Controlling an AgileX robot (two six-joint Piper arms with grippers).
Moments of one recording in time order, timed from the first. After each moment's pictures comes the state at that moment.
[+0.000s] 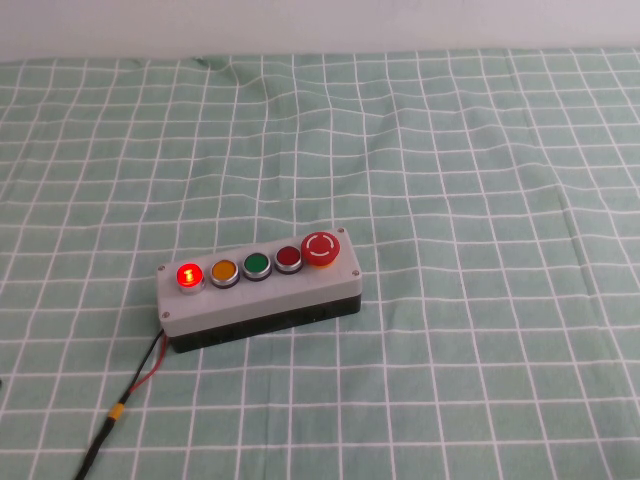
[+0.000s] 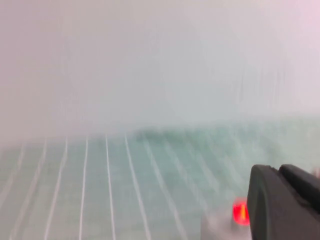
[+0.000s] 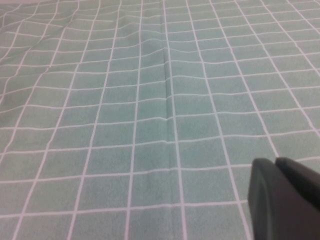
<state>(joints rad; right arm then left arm) 0.03 -0.01 0.03 0.07 0.34 0.07 -0.25 -0.01 0.03 0.06 -0.03 0.04</state>
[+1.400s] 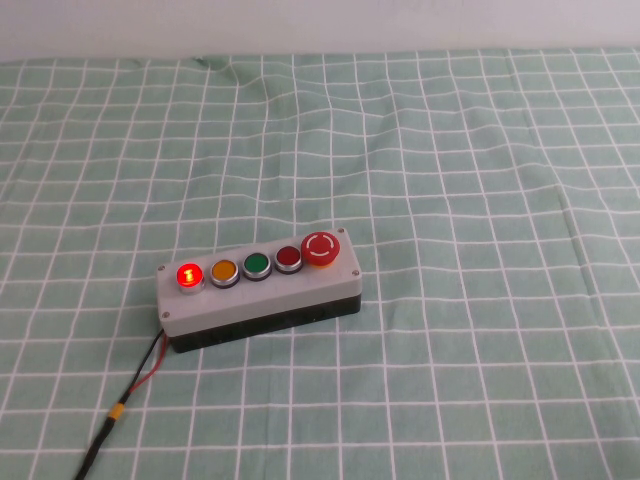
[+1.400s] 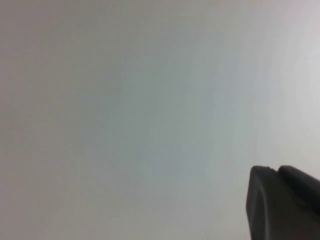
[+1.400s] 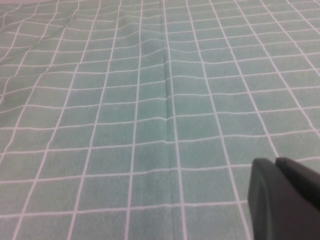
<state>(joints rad) 0.03 -0.01 0.03 0.07 0.34 0.07 -0.25 0.27 -0.66 0.06 0.07 -0.15</state>
